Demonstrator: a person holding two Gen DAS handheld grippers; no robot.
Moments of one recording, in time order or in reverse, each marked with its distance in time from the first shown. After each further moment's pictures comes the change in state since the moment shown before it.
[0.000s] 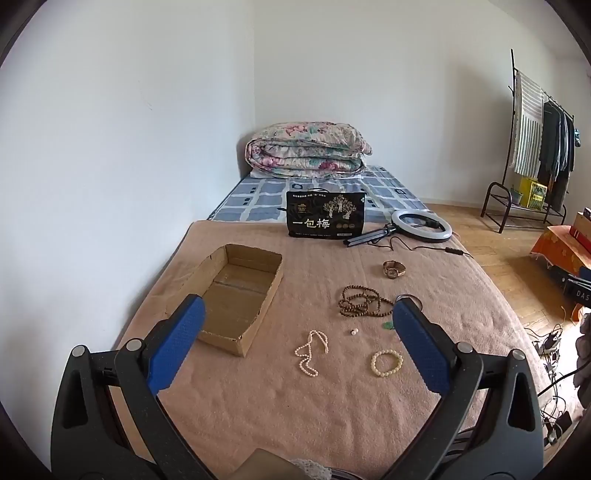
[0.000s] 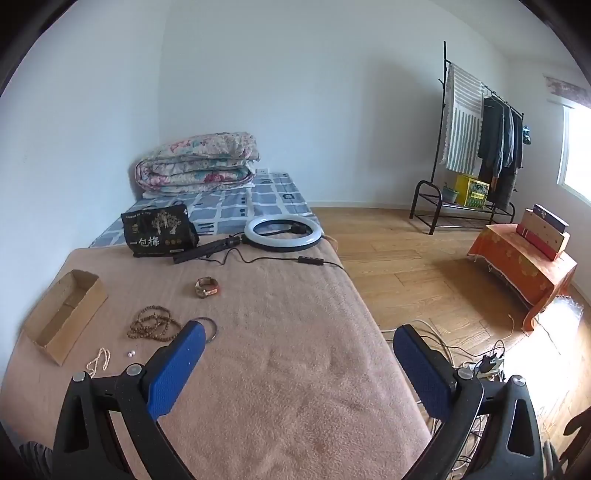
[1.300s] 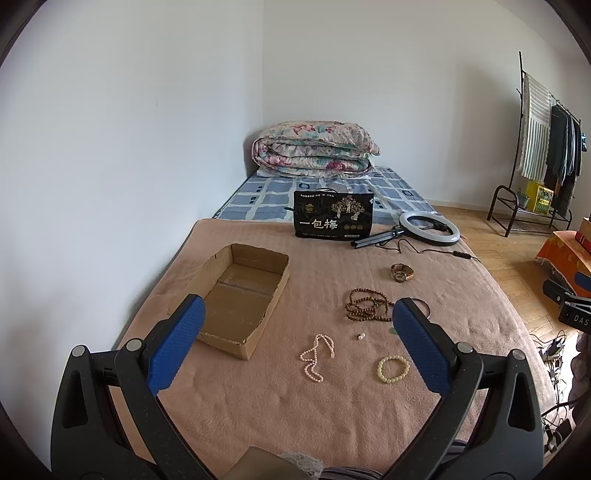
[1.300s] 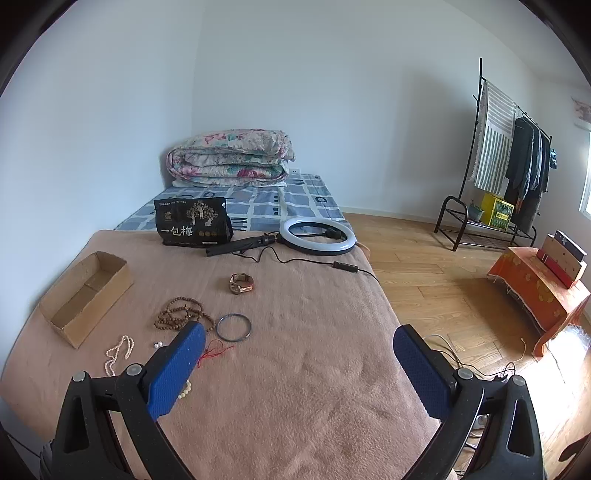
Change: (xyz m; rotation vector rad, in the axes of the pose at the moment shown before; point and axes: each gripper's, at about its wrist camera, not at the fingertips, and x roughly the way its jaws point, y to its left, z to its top) left arm 0.019 0.005 -0.002 -0.018 0.007 0.020; right arm -0.002 0.056 -0.005 -0.107 -0.004 0.083
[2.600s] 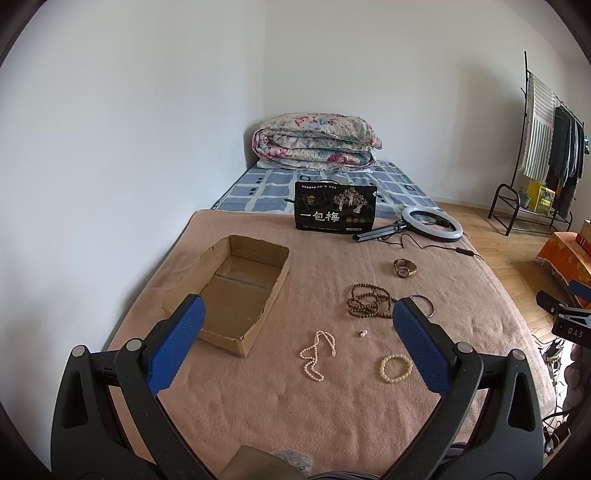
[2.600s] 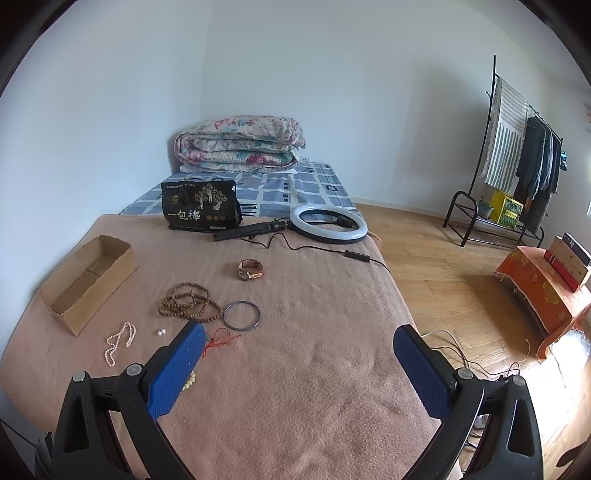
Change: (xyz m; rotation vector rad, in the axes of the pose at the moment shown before) left arm 0.014 0.002 -0.004 -0.017 0.024 -0.001; right arm 0.023 0.012 -0.004 -0.033 0.050 0.024
